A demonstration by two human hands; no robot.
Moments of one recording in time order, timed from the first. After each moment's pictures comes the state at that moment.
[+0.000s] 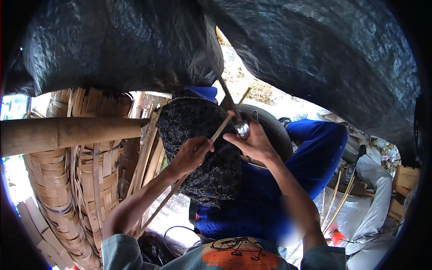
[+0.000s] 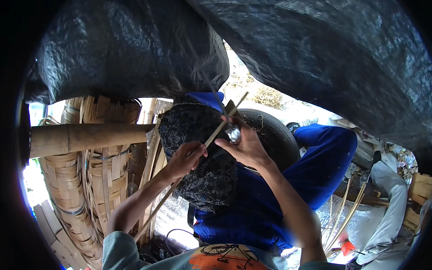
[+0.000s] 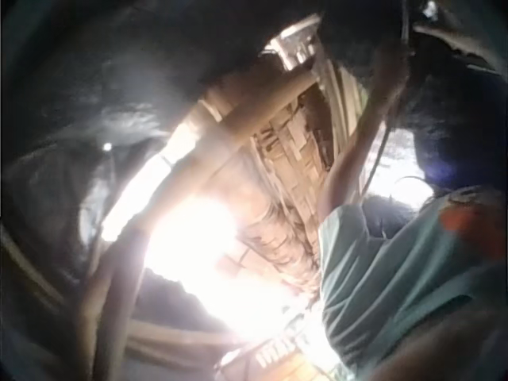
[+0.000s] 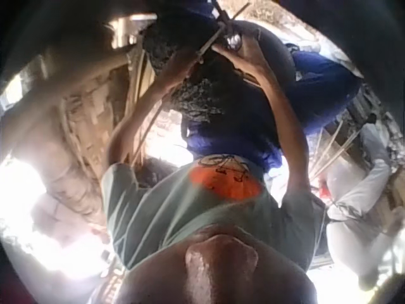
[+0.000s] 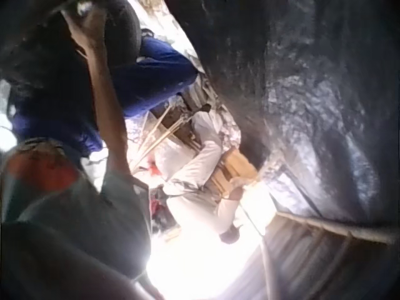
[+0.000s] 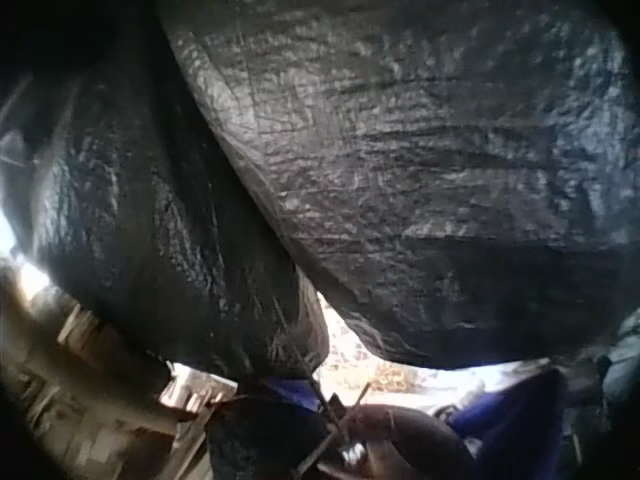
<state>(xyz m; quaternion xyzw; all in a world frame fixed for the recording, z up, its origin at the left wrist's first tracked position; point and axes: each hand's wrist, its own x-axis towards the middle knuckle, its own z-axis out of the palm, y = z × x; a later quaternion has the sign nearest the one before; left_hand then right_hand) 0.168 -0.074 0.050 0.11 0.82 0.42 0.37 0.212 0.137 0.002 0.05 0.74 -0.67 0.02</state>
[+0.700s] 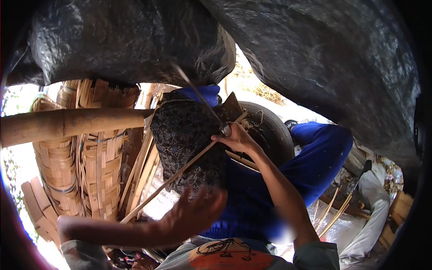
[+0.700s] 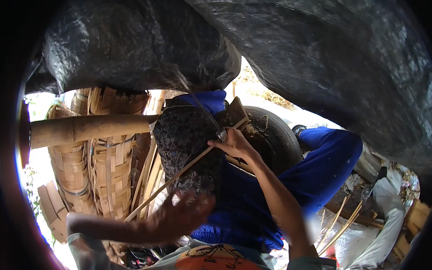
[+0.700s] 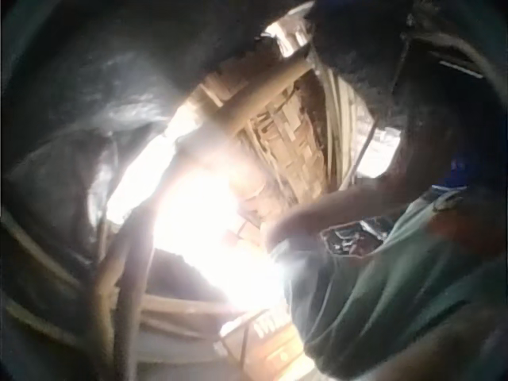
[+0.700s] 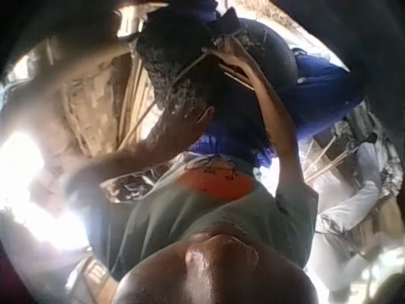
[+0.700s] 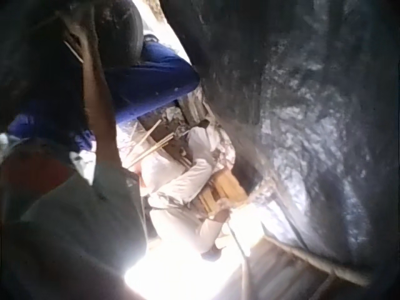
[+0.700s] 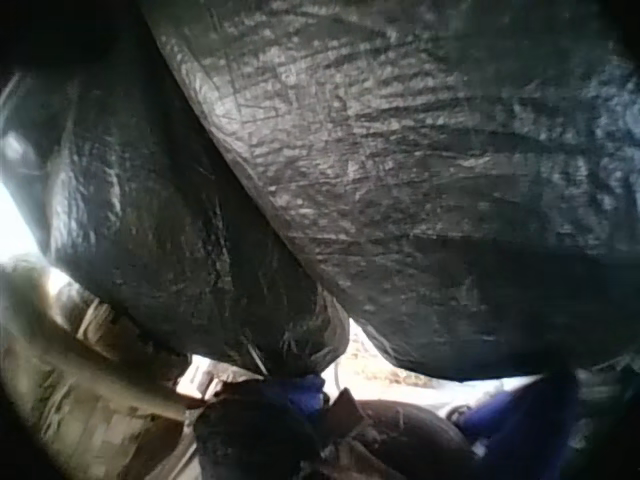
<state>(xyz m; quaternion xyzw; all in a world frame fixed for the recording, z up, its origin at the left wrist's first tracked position) 0.264 -0.019 0.185 0.56 0.80 -0.15 0.16 0.177 0.119 -0.070 -0.03 0.74 -0.63 0.23</state>
